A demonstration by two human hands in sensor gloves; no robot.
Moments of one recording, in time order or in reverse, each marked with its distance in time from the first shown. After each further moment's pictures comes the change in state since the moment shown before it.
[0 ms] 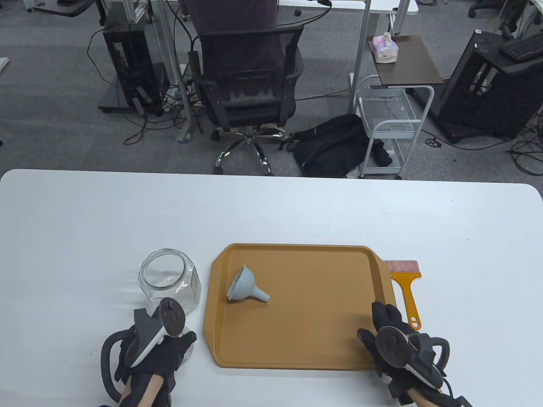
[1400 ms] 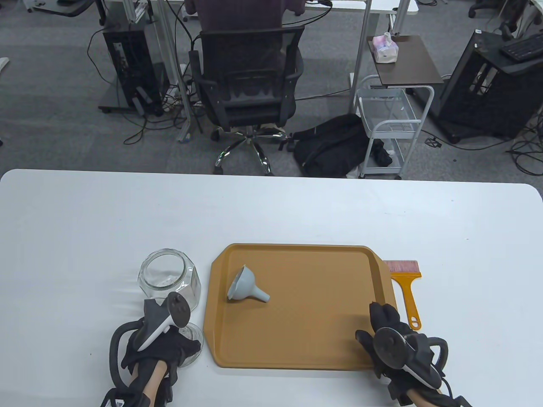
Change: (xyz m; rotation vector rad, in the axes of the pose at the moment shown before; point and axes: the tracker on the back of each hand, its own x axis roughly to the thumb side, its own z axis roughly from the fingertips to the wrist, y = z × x) left_hand 0.009 -0.009 -0.026 -0.074 -0.055 -0.027; right_hand 0.005 -0.001 0.001 0.007 -0.018 0.010
